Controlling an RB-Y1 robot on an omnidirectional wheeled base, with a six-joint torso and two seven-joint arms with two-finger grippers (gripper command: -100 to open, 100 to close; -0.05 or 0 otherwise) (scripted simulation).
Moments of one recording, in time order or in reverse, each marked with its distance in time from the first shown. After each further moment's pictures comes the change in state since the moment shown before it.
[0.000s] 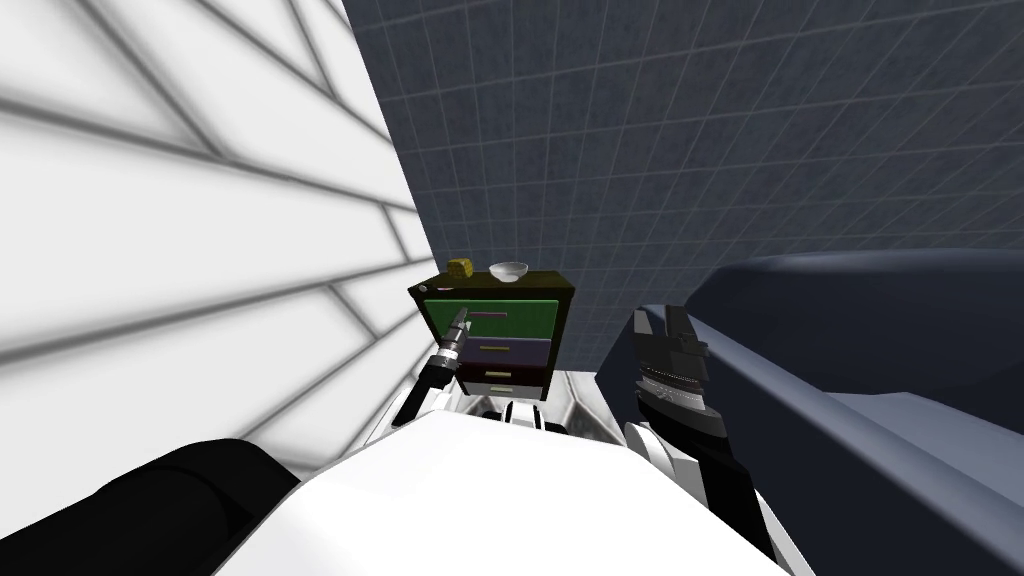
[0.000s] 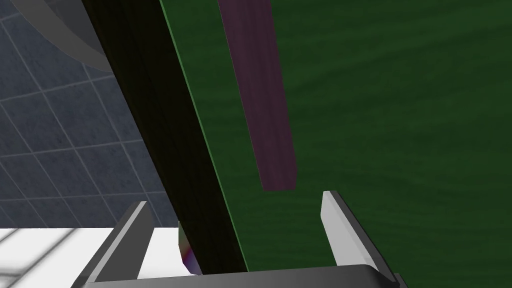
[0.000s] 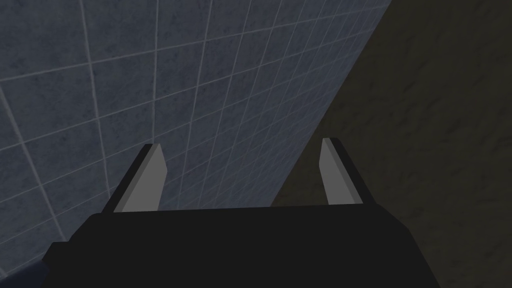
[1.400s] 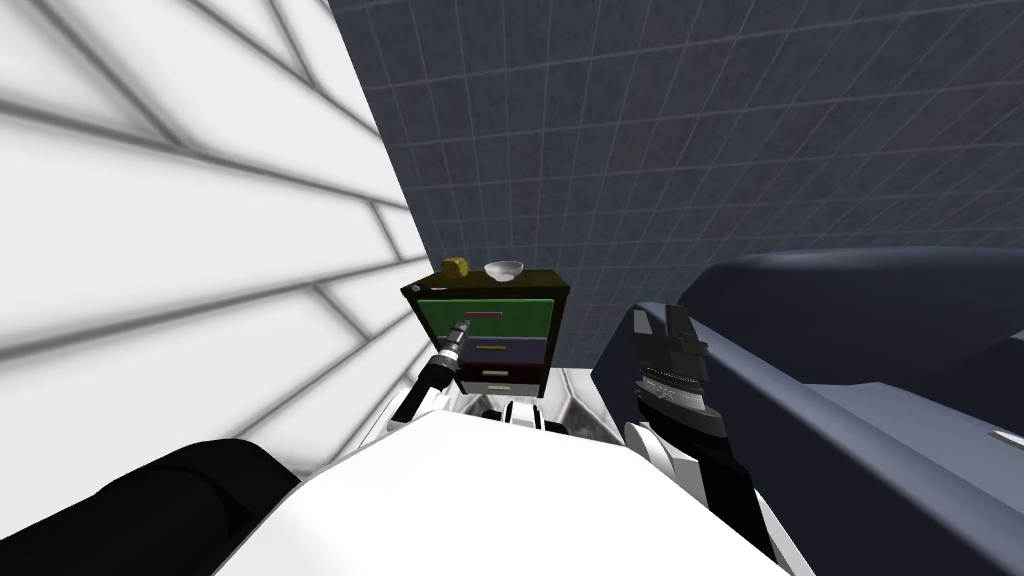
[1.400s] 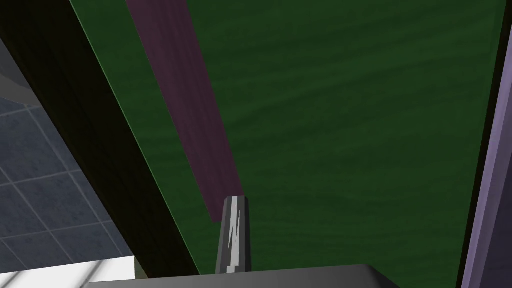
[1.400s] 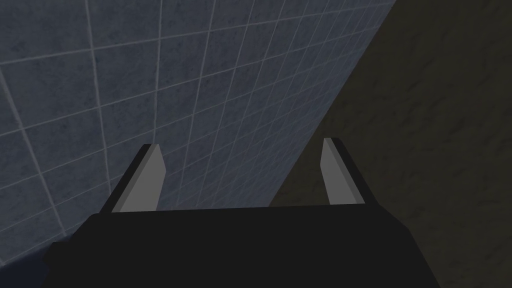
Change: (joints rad) left arm 0.016 0.017 -0.015 -0.045 -0.013 0.181 0.005; right arm 0.000 0.000 0.000 0.000 0.000 0.000 0.000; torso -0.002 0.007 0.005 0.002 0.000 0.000
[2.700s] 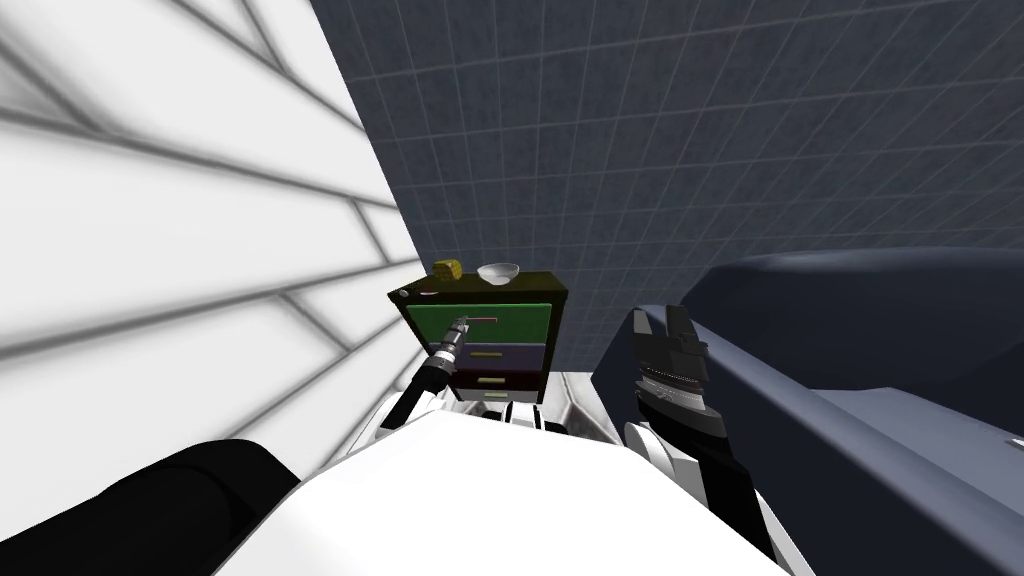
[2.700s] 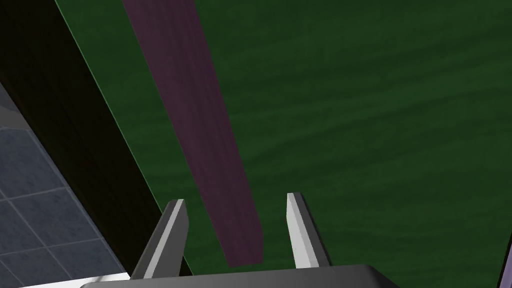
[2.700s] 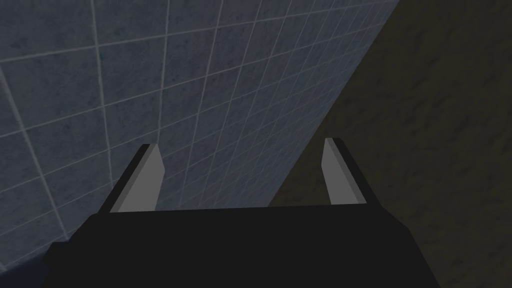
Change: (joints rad) left arm 0.043 0.009 -0.006 -0.077 -0.002 0.055 0.003; right arm 0.000 0.000 0.000 0.000 0.000 0.000 0.000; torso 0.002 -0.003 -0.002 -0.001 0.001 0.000
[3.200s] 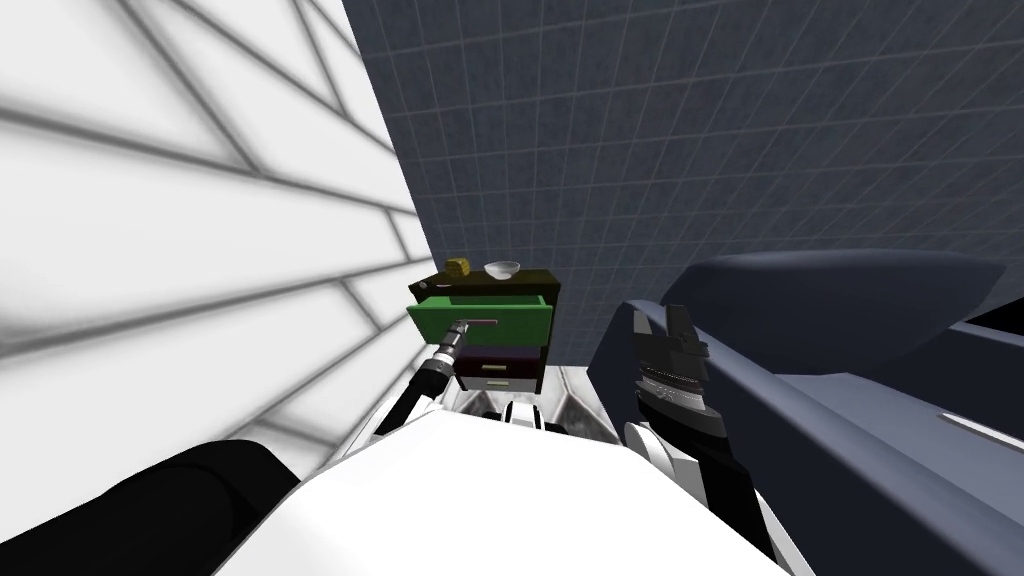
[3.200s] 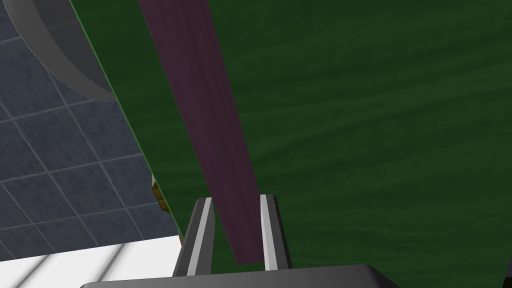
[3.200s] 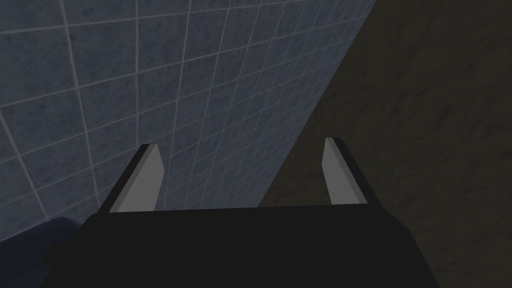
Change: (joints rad) left arm 0.034 0.010 -0.015 -0.028 -0.001 0.001 0.003; right arm 0.000 0.000 0.000 0.000 0.000 0.000 0.000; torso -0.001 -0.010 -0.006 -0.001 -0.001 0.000
